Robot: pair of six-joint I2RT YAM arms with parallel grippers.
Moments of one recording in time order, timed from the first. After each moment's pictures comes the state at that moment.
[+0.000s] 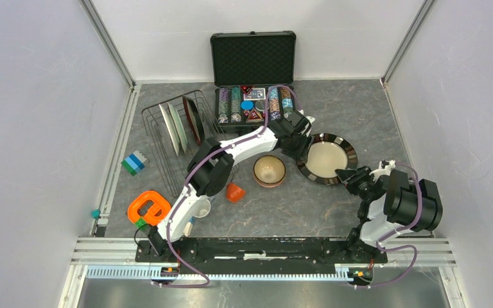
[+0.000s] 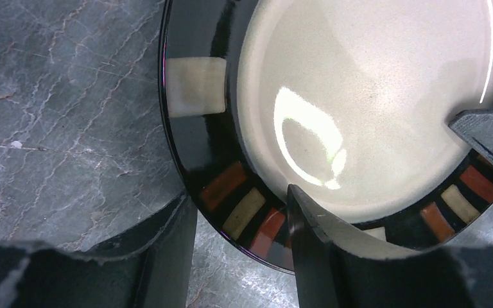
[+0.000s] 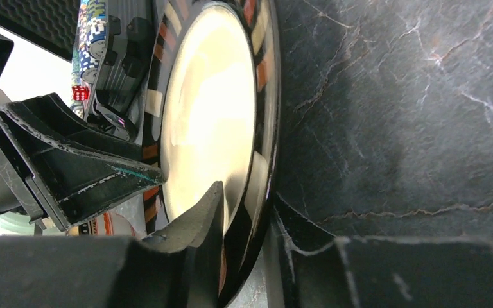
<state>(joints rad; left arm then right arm) -0.88 2.40 2.00 -0.54 0.18 -0.35 -0.41 1.58 0.01 1.16 -0.62 0.76</state>
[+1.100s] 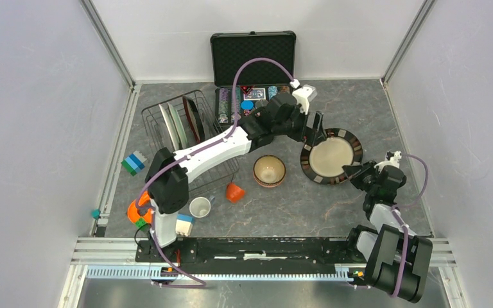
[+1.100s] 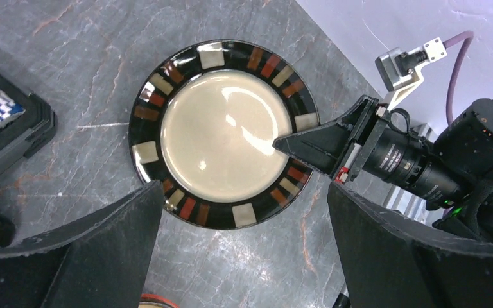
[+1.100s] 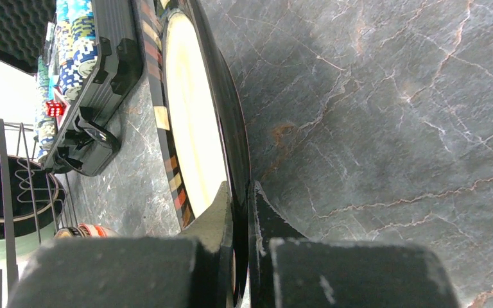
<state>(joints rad) -0.92 1.95 1.76 -0.24 0.16 -0.35 -0.39 1.02 0.14 0.42 -0.47 0.65</state>
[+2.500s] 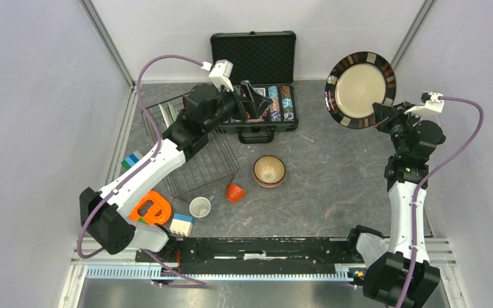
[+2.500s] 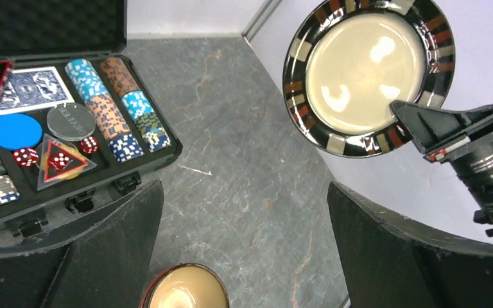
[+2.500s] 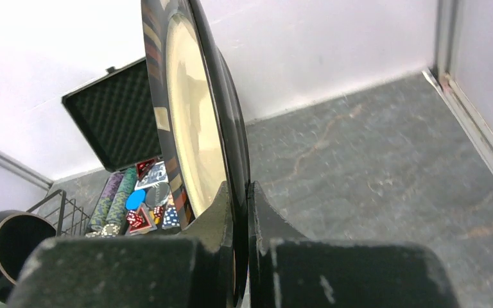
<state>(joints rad) -0.65 1.40 1.30 -0.03 0.10 -0.54 -0.36 0.93 0.77 0.17 -0.39 0.46</state>
